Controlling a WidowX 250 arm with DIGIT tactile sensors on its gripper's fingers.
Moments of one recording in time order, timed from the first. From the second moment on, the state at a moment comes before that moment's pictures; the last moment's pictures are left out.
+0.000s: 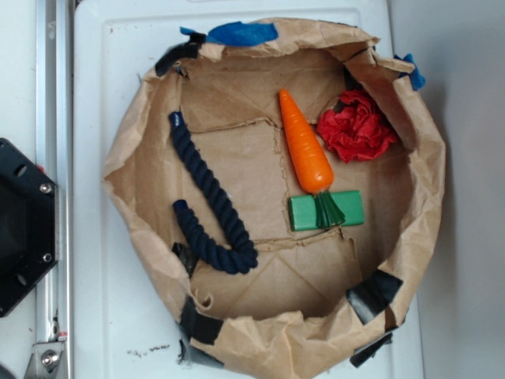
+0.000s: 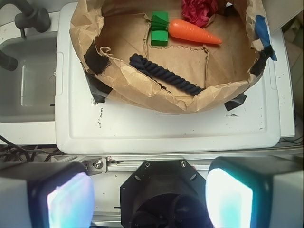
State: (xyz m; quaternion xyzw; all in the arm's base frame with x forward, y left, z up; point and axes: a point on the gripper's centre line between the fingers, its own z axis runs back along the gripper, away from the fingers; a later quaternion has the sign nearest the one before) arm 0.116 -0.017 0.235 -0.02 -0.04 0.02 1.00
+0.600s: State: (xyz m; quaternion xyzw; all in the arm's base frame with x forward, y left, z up) arm 0.159 -0.018 0.224 -0.02 -0.03 -0.02 1.00
